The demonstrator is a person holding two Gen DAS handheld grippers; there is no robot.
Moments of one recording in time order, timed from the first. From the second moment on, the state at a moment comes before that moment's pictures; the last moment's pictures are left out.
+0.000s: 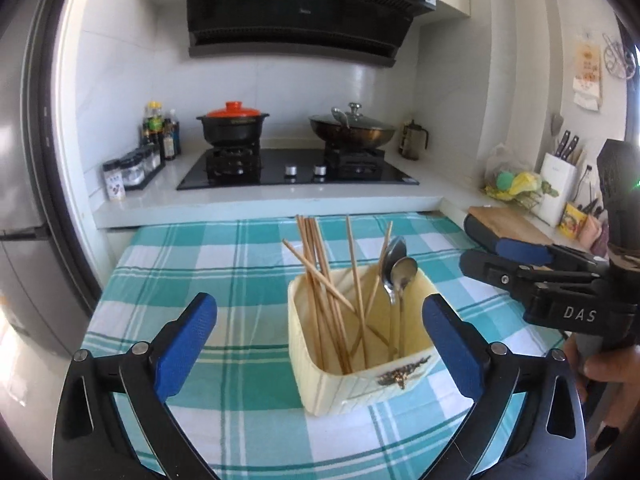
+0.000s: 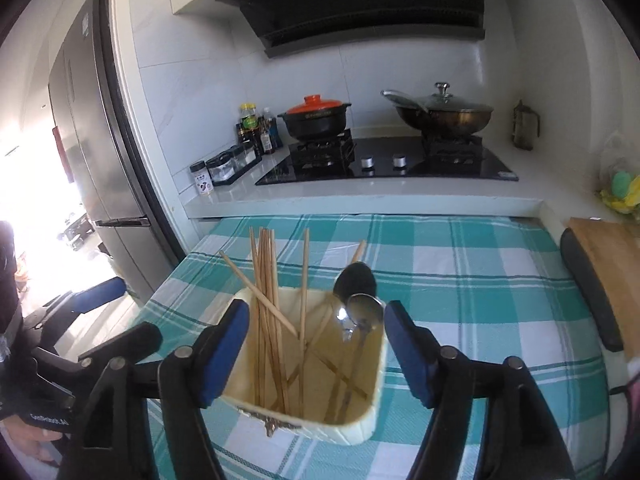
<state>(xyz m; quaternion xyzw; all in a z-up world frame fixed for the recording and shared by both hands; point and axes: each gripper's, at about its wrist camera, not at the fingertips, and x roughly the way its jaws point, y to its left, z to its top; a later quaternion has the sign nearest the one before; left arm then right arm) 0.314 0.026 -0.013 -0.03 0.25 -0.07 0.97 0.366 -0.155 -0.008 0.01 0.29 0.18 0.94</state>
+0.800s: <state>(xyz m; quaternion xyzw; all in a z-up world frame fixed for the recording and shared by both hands) 0.164 -0.001 0.018 0.00 0.23 0.04 0.97 0.159 -0.178 0.025 -0.03 0.23 0.11 0.97</state>
